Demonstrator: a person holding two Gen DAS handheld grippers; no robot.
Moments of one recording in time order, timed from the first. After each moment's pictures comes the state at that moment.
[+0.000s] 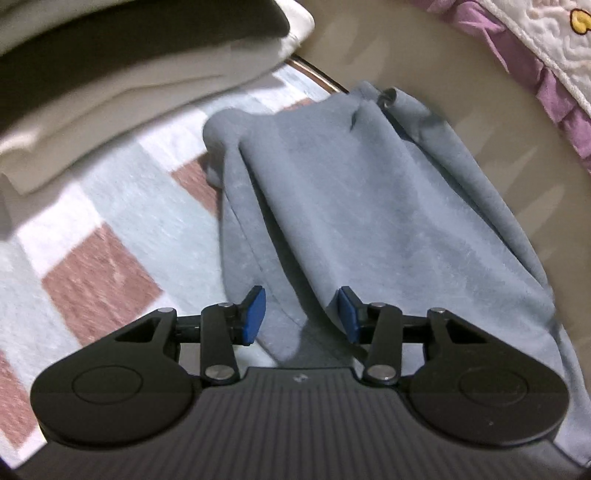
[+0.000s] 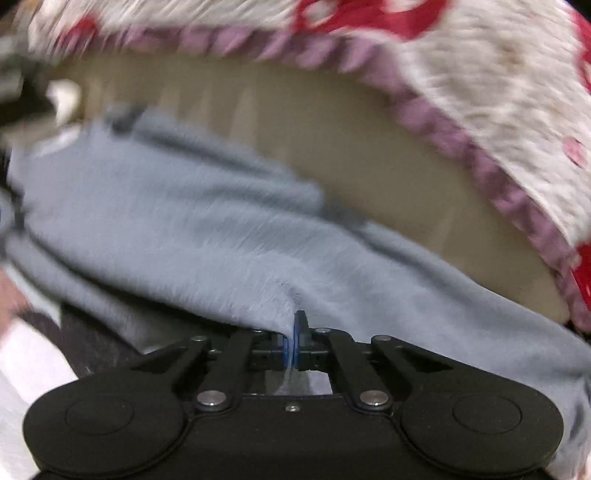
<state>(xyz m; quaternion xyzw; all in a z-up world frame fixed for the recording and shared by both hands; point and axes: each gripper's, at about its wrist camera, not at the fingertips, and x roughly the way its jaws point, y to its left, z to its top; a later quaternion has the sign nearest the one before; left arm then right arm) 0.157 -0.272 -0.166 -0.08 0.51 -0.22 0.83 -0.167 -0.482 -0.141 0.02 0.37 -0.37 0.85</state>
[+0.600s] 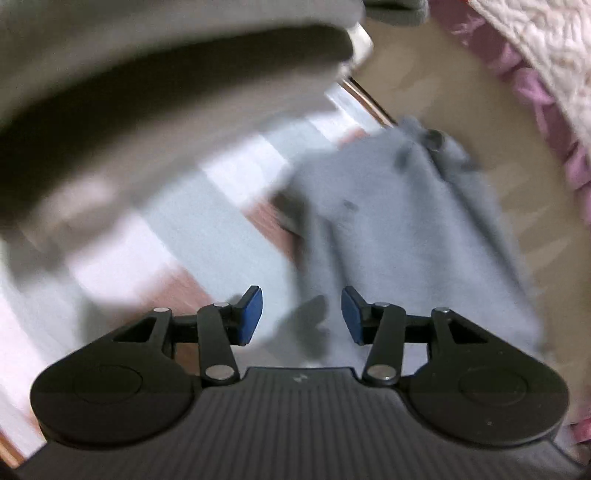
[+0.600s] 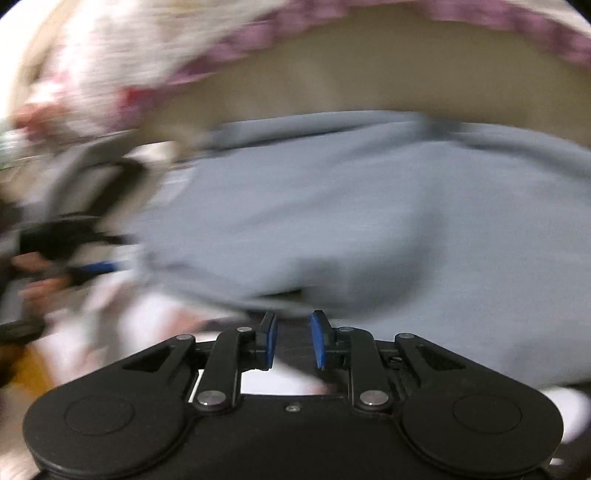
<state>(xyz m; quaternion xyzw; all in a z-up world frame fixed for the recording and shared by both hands) 0.208 -0.220 -0.140 -0.11 0.54 -0.20 0.81 -0.197 -0.486 -0.122 0.31 0.34 -0.13 0.88</state>
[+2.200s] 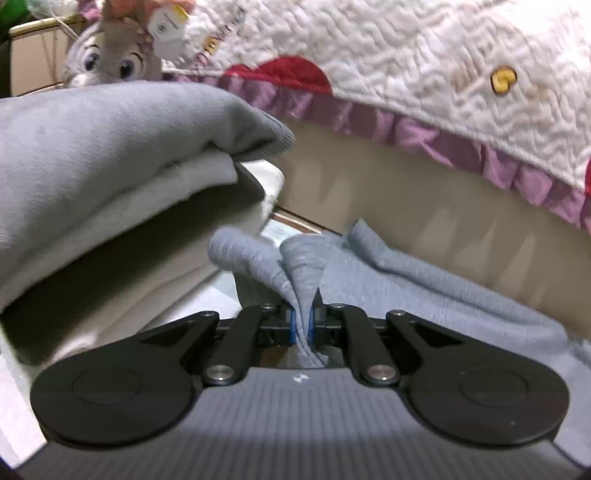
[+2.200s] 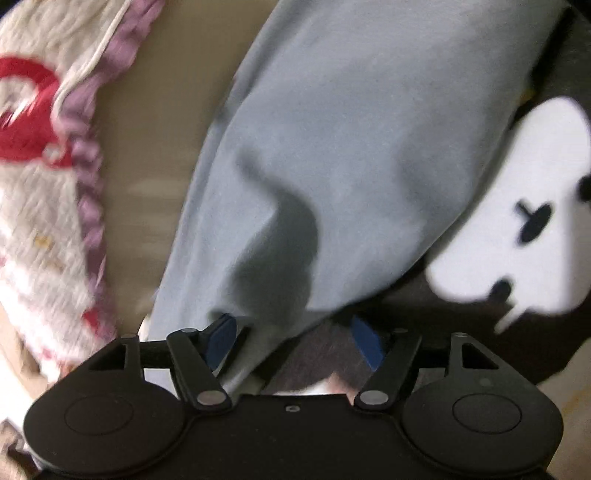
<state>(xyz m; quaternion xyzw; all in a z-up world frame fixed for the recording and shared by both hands) 0.138 -0.264 -0.066 -0.02 0.31 -0.24 0.92 -0.280 -0.524 -0.202 0.68 0.15 -0.25 0.67</state>
